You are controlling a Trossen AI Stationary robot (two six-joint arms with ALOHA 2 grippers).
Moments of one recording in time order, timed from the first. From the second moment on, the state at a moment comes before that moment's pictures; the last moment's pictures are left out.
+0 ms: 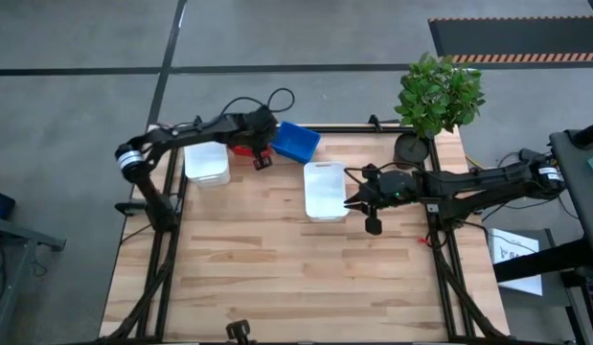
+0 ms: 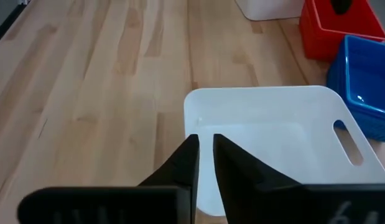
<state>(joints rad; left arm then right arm) 0.57 1.68 1.28 -0.67 -0.21 0.33 0.00 1.05 0.68 -0.22 0.00 -0.02</state>
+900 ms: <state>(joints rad) 0.58 1.67 1.27 -0.45 -0.11 0.32 0.00 1.06 0.68 -0.22 0.00 -0.07</state>
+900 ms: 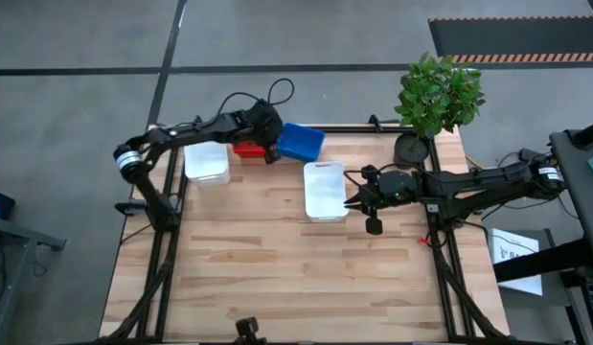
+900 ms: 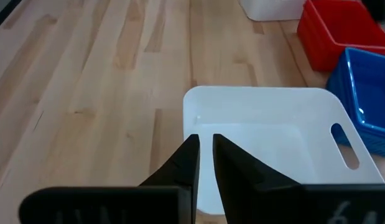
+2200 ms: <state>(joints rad) 0.45 1.86 1.12 0.03 0.10 0.50 0.00 1.06 0.68 -0.22 0.00 -0.09</state>
